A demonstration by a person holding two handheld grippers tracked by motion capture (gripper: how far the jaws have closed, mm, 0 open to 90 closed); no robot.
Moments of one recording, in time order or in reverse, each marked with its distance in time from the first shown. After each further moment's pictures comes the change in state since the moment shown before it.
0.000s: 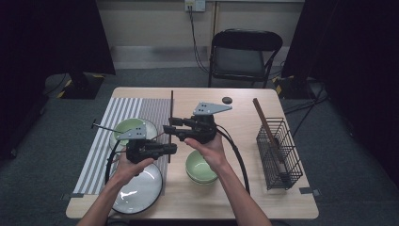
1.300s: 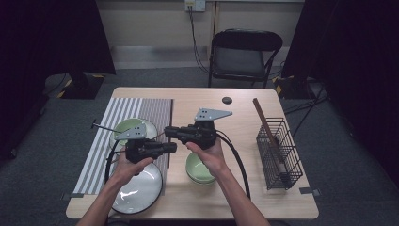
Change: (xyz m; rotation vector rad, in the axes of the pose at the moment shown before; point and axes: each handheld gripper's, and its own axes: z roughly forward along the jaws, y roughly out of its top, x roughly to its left) left arm -0.002 0.004 -0.003 -0.030 0.003 0.011; right arm 0.004 -0.014 -0.002 -0.018 0.073 0.020
